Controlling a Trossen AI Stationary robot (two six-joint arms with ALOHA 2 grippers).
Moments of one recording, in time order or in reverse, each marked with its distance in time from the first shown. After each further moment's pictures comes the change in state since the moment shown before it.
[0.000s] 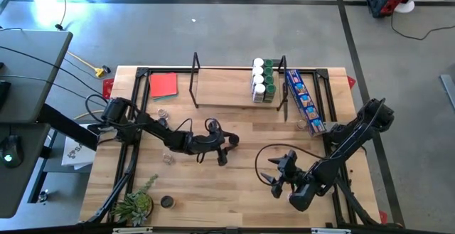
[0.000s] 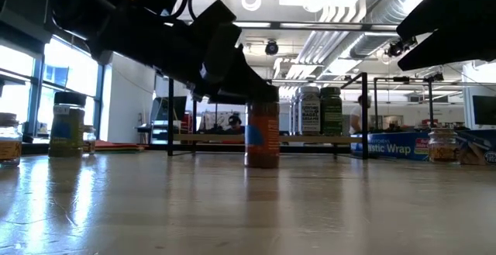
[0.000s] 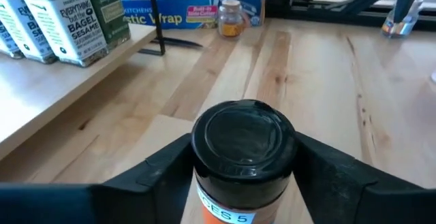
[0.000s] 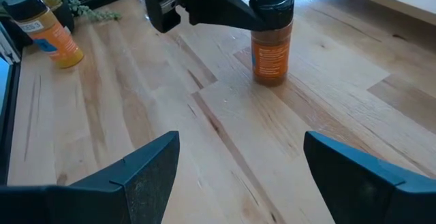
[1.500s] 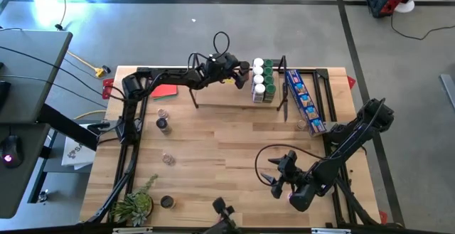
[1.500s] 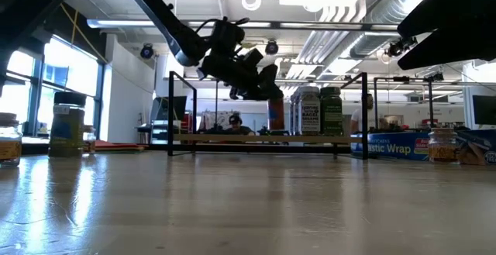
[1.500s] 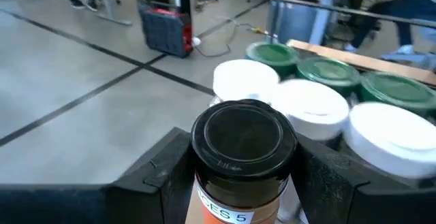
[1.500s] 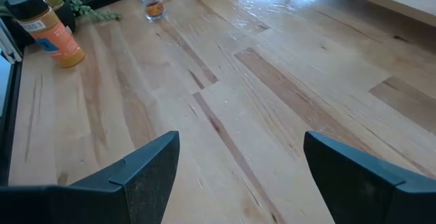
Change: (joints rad) left arm 0.762 0.203 0.551 -0.239 0.488 0.158; right arm 0.003 0.001 0.000 0.004 0.003 -0.008
